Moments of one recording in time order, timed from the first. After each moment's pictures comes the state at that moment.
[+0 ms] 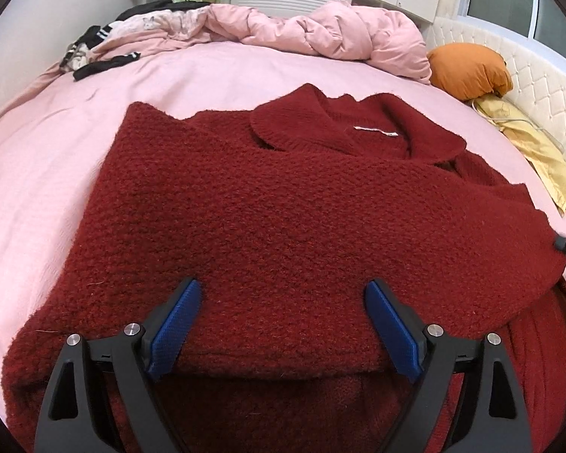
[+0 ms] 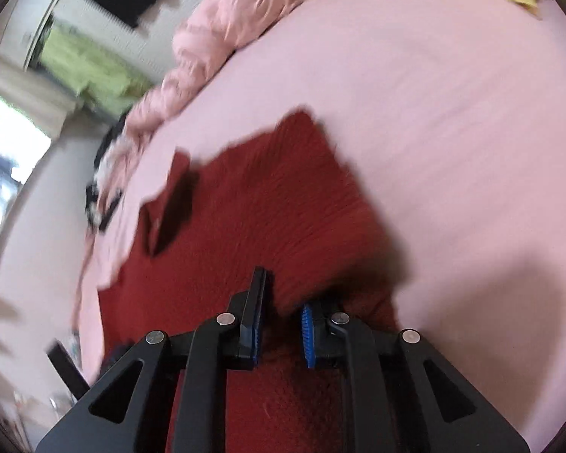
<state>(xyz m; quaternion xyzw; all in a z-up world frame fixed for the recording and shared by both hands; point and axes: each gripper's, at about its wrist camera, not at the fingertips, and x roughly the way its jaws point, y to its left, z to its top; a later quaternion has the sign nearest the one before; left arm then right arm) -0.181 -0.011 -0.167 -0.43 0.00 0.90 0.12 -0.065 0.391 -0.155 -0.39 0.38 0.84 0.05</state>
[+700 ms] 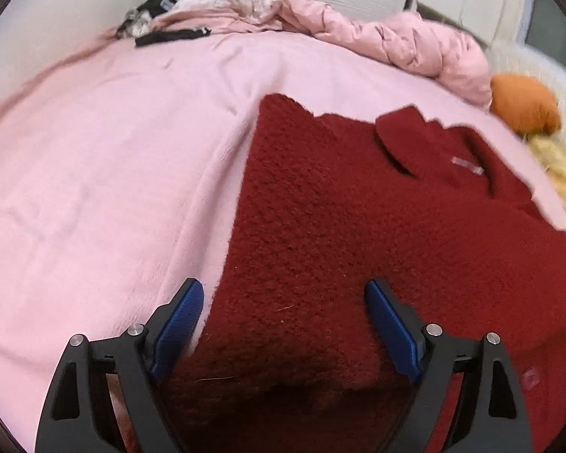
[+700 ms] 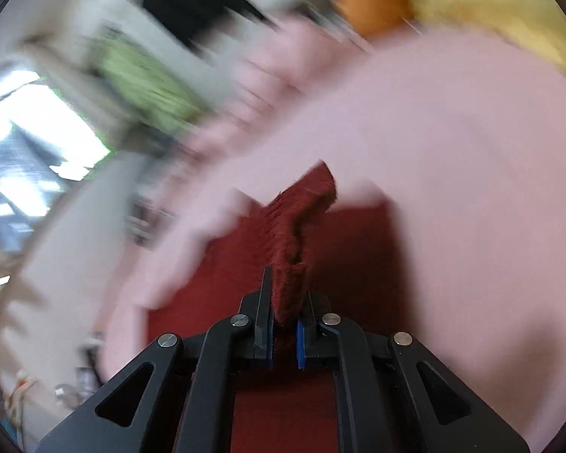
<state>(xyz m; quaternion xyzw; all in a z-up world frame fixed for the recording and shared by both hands) -0.201 -0.085 -0.165 -0.45 -0.03 0.89 0.02 -0.077 0.394 -0.149 -0.38 0.36 0.85 0.01</state>
